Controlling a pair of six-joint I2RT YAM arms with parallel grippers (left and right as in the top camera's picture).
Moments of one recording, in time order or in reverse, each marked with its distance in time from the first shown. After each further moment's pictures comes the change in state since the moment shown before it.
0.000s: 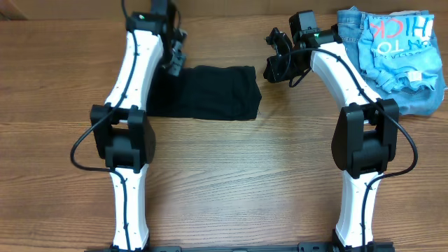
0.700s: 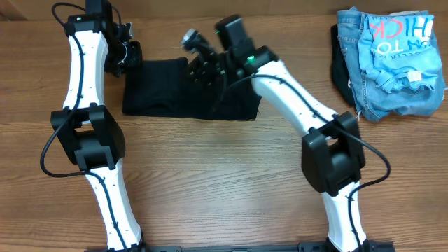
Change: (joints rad) left arm 0.277 0.011 0.059 -0.001 0.301 -0.211; right arm 0.348 -0.040 0.000 0.431 -0.358 -0.045
